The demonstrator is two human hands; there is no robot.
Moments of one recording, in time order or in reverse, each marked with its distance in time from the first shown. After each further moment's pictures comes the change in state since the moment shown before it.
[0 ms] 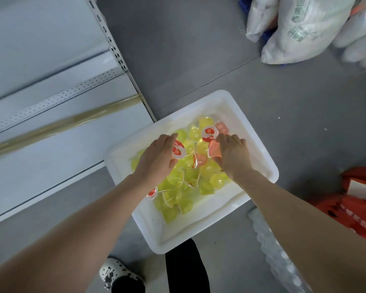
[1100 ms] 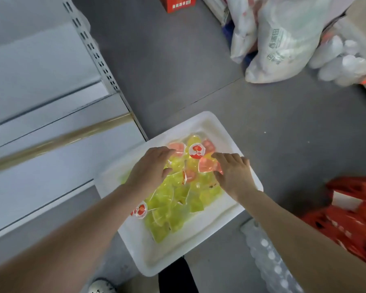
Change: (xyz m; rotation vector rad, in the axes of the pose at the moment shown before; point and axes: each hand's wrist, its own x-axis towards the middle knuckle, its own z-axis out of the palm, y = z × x) left_hand 0.025 0.005 -0.007 -0.061 0.043 0.110; right_hand -0.019 0.032 -0.016 0.066 0.046 0.013
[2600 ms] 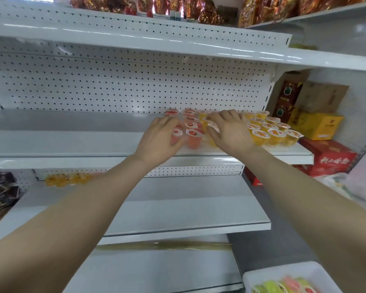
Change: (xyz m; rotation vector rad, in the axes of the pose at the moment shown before) left_hand -0.434 -0.146 -0.597 0.232 1.007 -0.054; right_hand 0.031 -0.653 -0.473 -0.094 0.893 -0.668
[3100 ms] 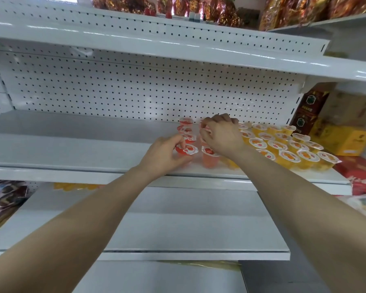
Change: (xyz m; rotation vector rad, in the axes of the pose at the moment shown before) left_hand 0.025 -0.057 0.025 -0.155 -0.100 -0.186; right_hand 0.088 -0.024 0.066 0.060 -0.220 0.022
